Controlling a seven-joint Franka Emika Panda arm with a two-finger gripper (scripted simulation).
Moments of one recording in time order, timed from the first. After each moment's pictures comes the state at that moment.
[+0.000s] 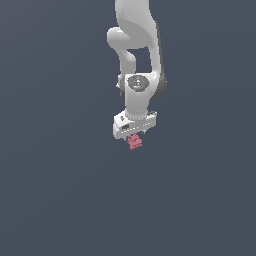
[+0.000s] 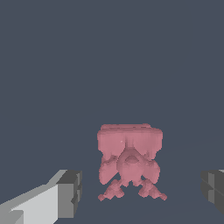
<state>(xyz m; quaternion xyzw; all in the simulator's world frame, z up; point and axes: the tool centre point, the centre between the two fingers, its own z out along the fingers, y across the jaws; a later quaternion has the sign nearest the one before) -0.062 0.031 0.093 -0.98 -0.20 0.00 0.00</state>
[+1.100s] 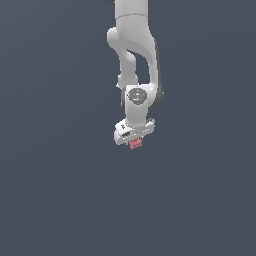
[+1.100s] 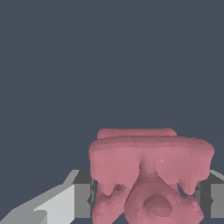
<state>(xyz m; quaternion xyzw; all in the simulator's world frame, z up) -0.065 0.033 0.042 -0.98 -0.21 0.00 0.00</state>
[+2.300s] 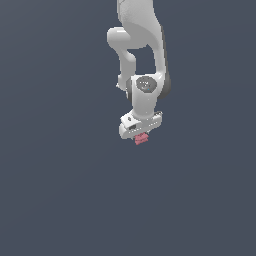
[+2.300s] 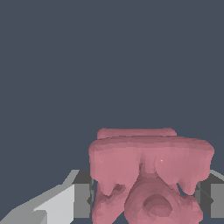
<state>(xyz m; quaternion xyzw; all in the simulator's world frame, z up) -0.068 0.059 0.085 -0.98 -0.21 0.00 0.00</state>
